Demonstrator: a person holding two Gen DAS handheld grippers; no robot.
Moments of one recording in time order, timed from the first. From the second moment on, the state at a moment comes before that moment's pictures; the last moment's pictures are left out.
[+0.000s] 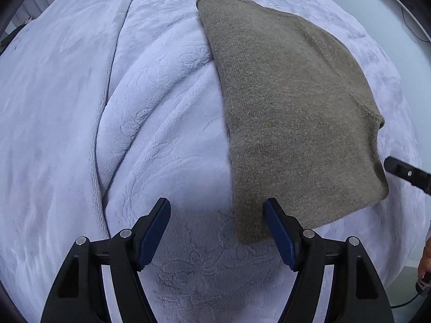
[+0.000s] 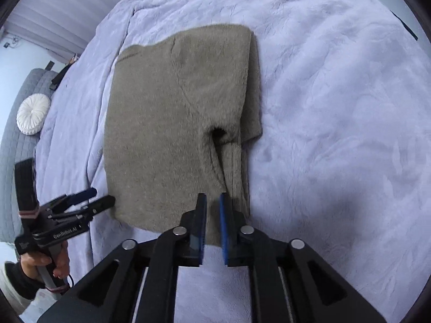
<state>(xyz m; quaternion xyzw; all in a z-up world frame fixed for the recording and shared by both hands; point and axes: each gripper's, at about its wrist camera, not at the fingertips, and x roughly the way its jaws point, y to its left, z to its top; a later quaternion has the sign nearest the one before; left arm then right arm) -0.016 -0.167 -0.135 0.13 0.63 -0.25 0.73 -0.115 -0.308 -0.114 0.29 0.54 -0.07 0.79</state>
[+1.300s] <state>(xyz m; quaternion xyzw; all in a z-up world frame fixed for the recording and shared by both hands) 0.007 -0.194 -0.138 0.14 0.63 -0.24 0.72 -0.120 -0.358 -0.156 0.44 0.53 -0.09 0.72</state>
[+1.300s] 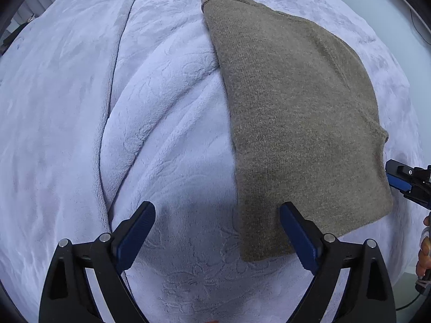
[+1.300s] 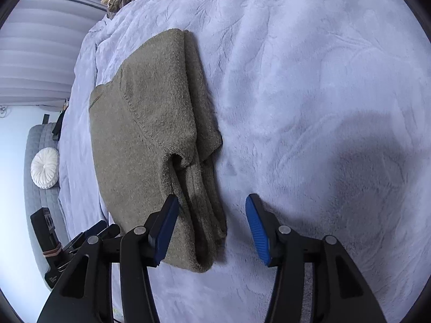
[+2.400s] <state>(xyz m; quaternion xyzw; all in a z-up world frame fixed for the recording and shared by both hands) 0.104 -0.233 -0.135 0.04 0.64 -0.26 0.72 -0.076 -0.391 -0.148 0.46 0.50 -0.05 0.74</state>
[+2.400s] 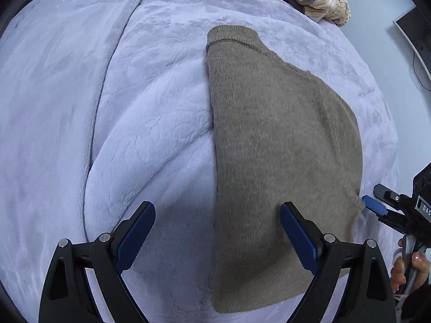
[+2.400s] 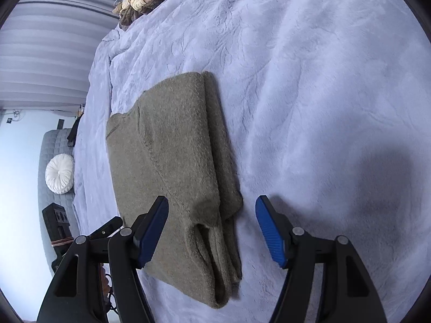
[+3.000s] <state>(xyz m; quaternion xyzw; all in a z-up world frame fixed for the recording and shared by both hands) 0.102 -0.285 -0.162 0.04 0.66 -0.28 0.70 -0.064 -0.398 -0.163 0.43 0.54 0.00 0.72</state>
